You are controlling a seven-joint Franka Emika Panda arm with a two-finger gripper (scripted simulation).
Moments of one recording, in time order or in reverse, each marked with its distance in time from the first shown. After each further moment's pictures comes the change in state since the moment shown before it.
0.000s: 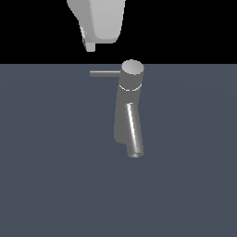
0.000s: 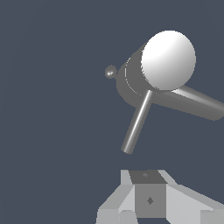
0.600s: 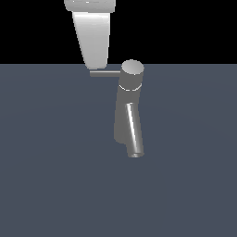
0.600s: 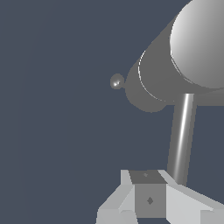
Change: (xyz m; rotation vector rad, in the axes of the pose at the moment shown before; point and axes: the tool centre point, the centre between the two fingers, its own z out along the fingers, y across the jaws) arm 0.019 -0.026 0.043 0.082 0.074 0.238
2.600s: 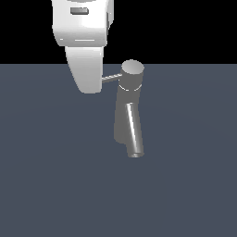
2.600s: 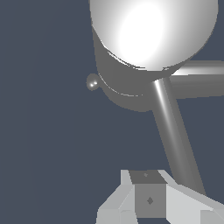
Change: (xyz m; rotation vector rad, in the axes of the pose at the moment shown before) arm -0.003 0.033 0.021 0.042 0.033 0.098
